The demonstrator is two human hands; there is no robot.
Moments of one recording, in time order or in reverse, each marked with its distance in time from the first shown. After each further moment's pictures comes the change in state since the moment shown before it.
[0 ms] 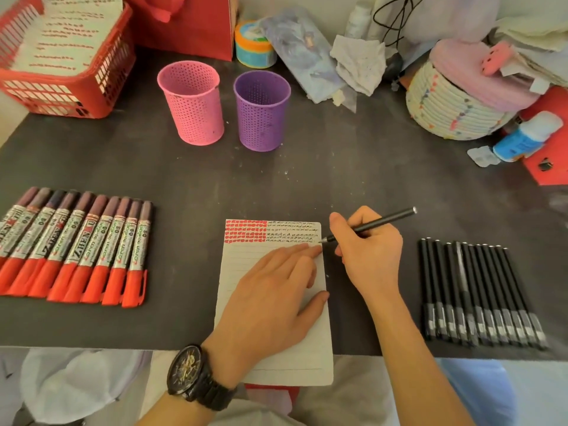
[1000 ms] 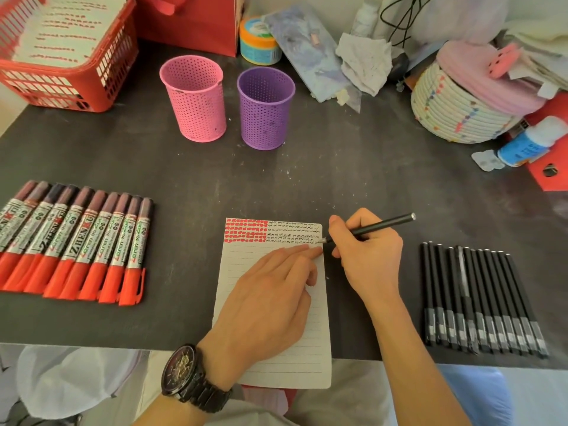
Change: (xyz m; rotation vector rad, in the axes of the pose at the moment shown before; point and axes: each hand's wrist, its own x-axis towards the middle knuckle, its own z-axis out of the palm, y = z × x) left_hand -0.005 -0.007 0.001 -0.086 -0.057 -0.053; right_hand 0.001 -0.001 0.001 -0.064 -0.032 -0.074
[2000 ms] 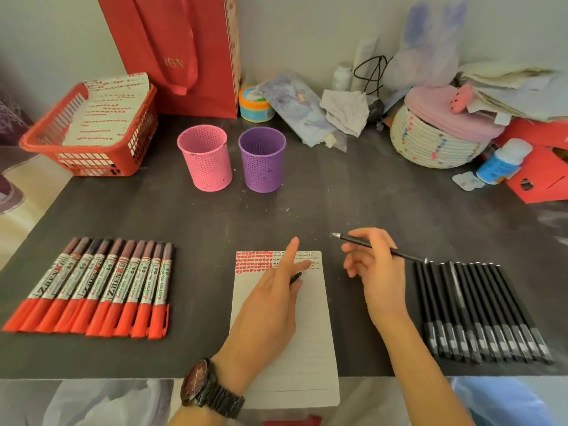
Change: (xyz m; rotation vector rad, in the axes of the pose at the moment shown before) left_hand 0.014 -0.010 -0.007 -0.204 0.065 -0.150; right_hand -0.001 -0.020 -0.018 0.599 0.055 0.211
